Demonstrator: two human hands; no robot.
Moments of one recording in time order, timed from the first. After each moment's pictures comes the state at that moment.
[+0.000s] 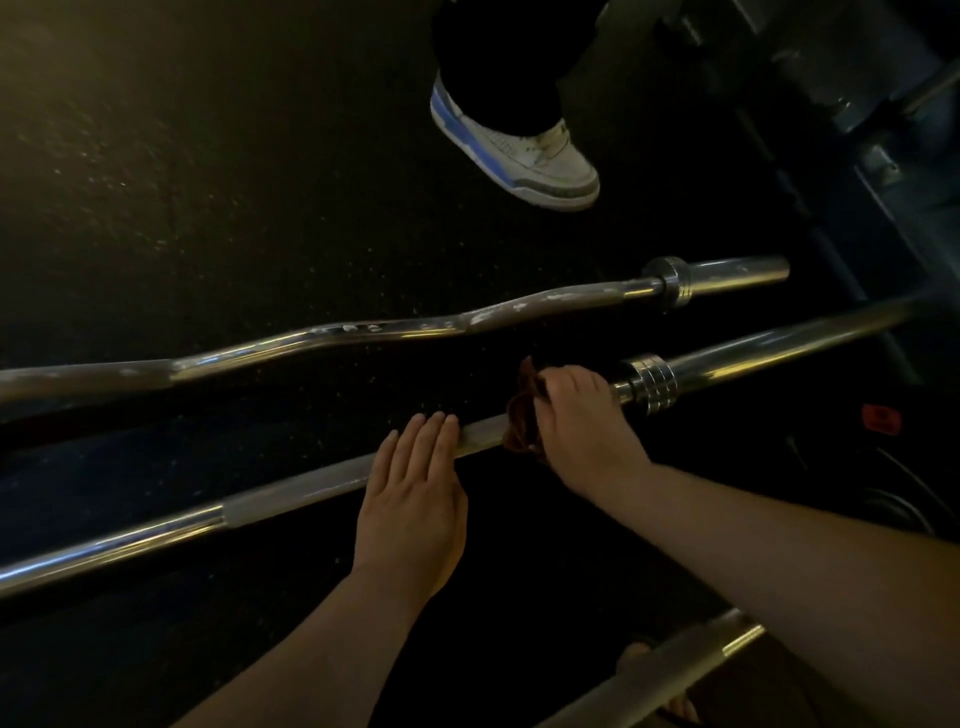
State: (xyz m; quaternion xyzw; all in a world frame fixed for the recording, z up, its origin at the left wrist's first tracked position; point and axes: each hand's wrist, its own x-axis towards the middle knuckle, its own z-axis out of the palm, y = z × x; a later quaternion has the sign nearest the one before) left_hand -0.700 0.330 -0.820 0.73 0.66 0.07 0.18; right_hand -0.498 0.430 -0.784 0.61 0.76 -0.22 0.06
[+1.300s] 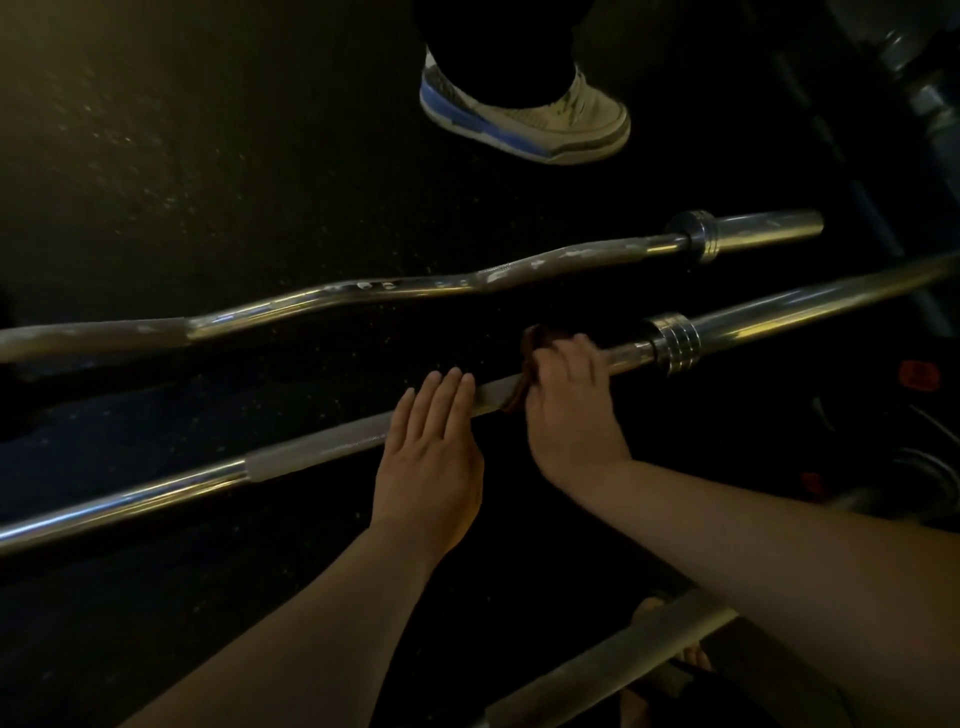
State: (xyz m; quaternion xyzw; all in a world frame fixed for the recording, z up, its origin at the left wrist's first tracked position) left_hand -0.701 0.328 -0.813 0.73 0.65 0.06 0.21; right_hand -0.539 0.390 -0.783 0.65 0.73 -0.22 -0.02
